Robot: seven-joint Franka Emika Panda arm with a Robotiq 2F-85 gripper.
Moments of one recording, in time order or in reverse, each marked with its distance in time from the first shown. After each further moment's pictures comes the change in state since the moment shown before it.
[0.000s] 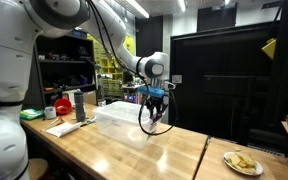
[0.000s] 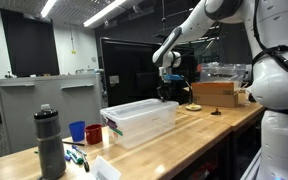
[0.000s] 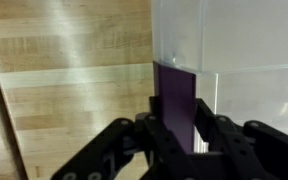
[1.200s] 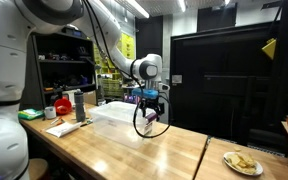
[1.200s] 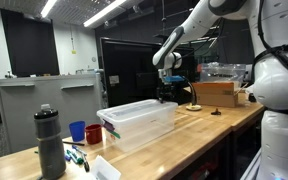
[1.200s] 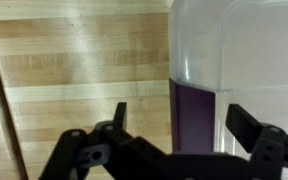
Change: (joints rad) arm 0.035 -0.053 0.002 -0.101 -0.084 0.041 0.076
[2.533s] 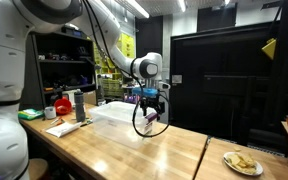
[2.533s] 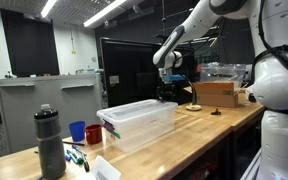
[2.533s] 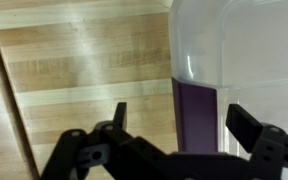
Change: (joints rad) arm -0.003 -0.012 -0.001 0.000 -0.012 -0.007 0.053
